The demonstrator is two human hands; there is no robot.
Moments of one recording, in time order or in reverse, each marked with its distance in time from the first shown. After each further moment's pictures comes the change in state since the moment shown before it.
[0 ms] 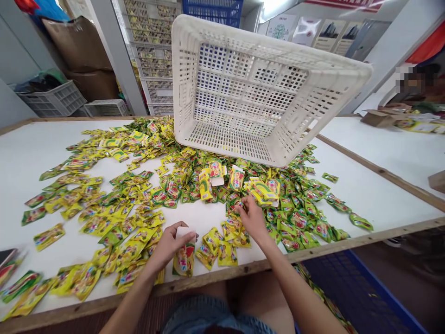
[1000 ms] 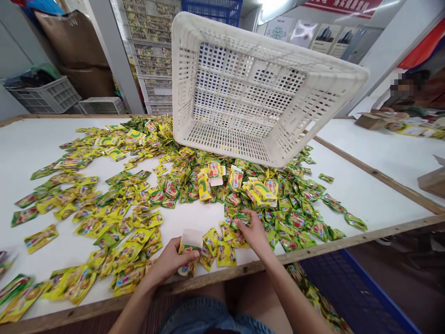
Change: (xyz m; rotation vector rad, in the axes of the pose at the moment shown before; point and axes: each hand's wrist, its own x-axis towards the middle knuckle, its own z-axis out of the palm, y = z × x) left_hand -0.013 -0.009 0.010 0.070 -0.113 -0.059; right_hand -0.035 0.011 0.008 0.266 -0.090 0.365
